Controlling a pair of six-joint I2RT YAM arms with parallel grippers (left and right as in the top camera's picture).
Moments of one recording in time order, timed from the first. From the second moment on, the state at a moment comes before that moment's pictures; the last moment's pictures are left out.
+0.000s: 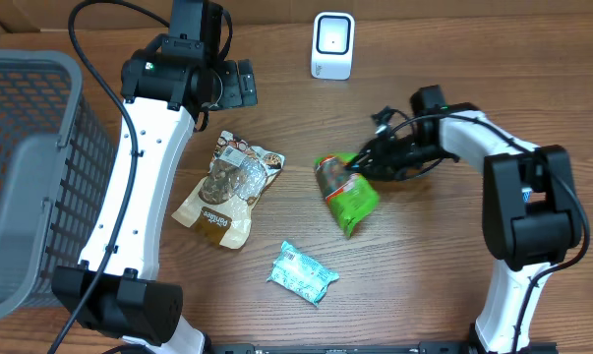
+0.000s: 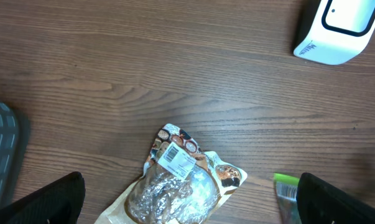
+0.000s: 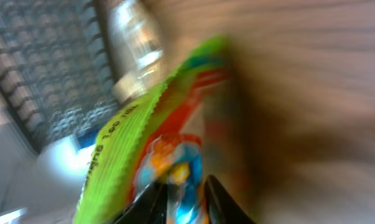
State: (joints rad) left arm -0.19 1.76 1.88 -1.16 -0.15 -0.33; right arm 0.14 2.13 1.37 -0.77 -1.02 0.14
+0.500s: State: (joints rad) left arm -0.19 1.76 1.88 -1.16 -0.15 -0.33; right arm 0.08 2.11 1.58 -1.06 -0.47 0.16
